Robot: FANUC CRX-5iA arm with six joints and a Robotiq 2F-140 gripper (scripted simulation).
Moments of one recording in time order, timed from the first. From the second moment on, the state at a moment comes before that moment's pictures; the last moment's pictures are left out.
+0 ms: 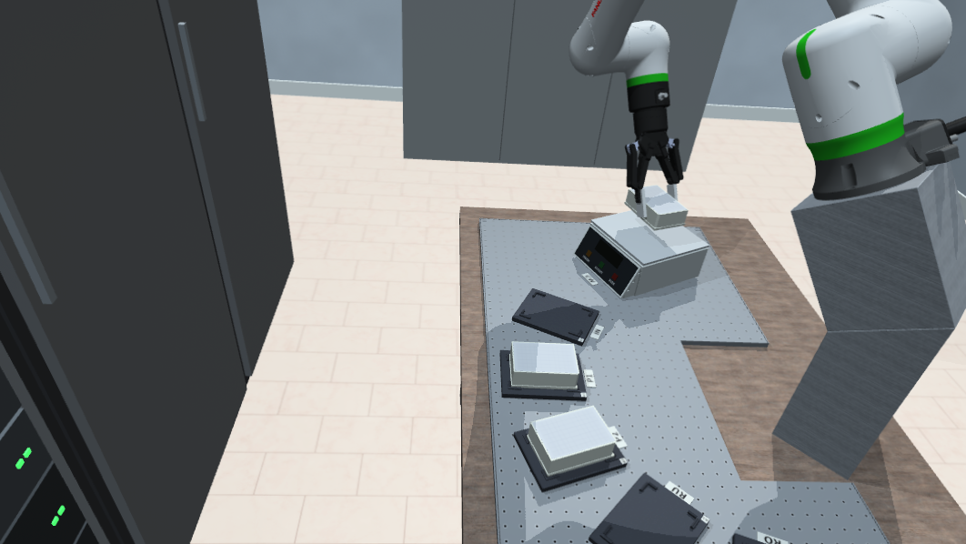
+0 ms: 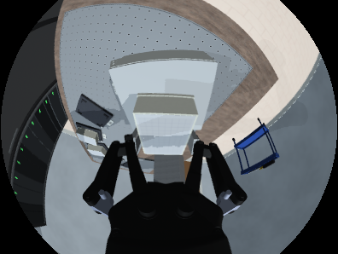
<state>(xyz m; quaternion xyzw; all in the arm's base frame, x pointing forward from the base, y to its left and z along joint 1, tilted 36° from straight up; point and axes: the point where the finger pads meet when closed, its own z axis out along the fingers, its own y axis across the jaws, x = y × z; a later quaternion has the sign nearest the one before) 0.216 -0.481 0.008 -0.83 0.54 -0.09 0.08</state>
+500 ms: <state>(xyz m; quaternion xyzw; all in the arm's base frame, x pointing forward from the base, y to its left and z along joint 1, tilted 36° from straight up) 0.210 -0.474 0.021 -0.83 0.54 -0.09 0.08</state>
